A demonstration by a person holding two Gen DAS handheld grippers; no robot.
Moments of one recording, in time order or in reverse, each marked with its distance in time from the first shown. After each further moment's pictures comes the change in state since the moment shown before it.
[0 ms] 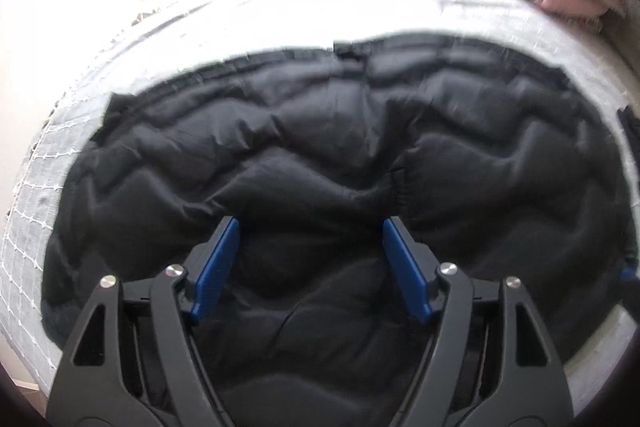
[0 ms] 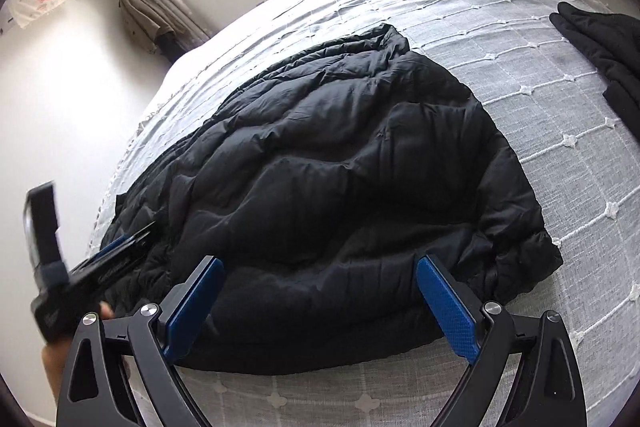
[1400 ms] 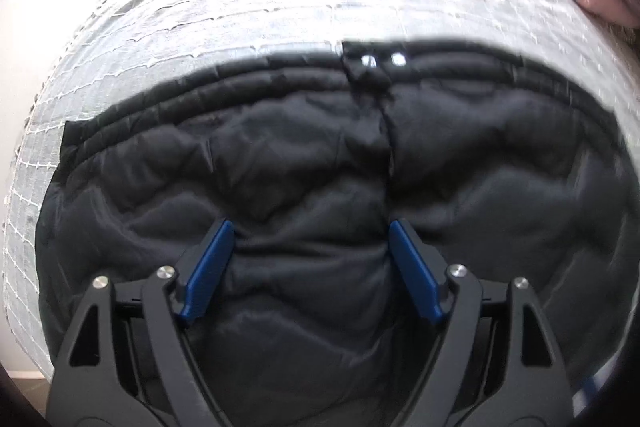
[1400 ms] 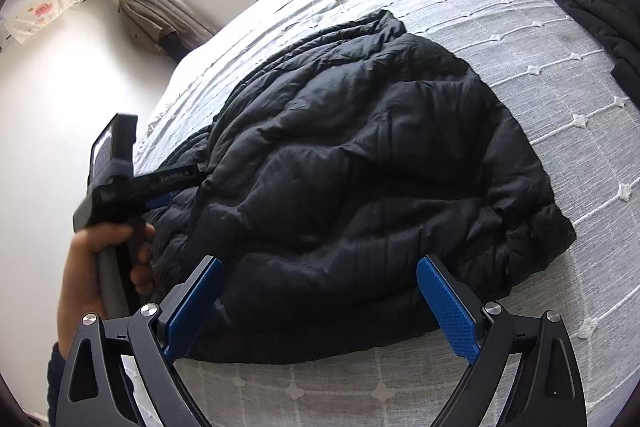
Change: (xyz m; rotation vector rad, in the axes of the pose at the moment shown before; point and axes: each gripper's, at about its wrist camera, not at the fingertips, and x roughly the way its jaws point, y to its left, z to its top) left arm 0.070 0.008 0.106 -0.058 0.193 0.006; right arm 0.003 -0.004 0.002 0.044 0.044 0.065
